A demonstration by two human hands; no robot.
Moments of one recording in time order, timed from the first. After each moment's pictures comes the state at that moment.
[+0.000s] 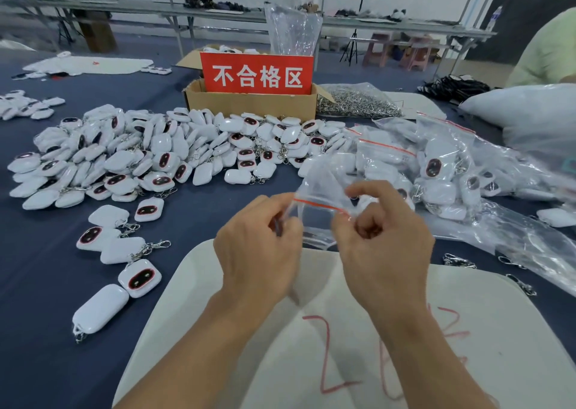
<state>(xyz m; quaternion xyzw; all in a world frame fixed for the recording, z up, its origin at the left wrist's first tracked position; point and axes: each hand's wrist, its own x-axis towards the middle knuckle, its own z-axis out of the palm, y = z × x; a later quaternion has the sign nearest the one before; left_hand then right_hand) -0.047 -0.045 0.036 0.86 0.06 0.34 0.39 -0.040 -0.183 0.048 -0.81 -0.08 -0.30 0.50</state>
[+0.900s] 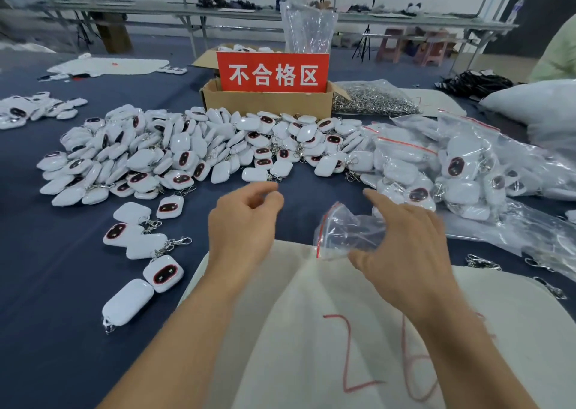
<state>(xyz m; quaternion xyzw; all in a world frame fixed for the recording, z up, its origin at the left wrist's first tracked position) -0.024 0.009 0.034 0.81 0.17 0.19 0.53 -0.028 -0.203 0.050 -0.97 -0.08 -0.11 0.22</state>
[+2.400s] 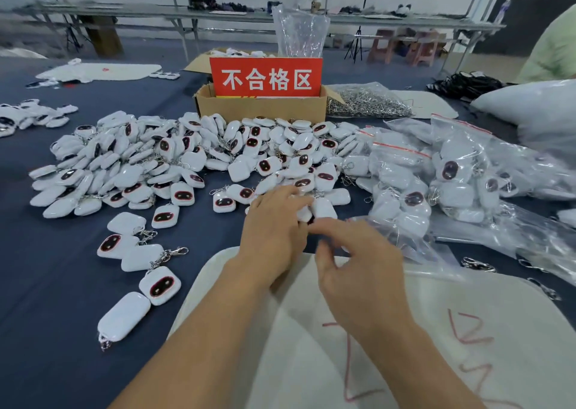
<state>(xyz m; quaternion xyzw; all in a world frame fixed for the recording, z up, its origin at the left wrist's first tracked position) 0.021 -0.009 0.012 0.97 -0.06 0.16 0.18 -0.045 -0.154 0.025 -0.85 -0.17 -0.31 0.39</state>
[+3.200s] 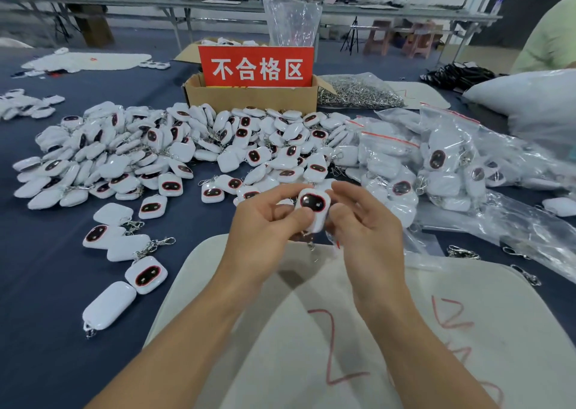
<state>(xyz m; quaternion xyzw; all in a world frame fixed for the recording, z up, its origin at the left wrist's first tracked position) -0.037 -0.030 0.039 0.68 -0.02 0.08 0.73 -0.030 -0.169 0.036 -0.68 0.02 -0.07 0.73</state>
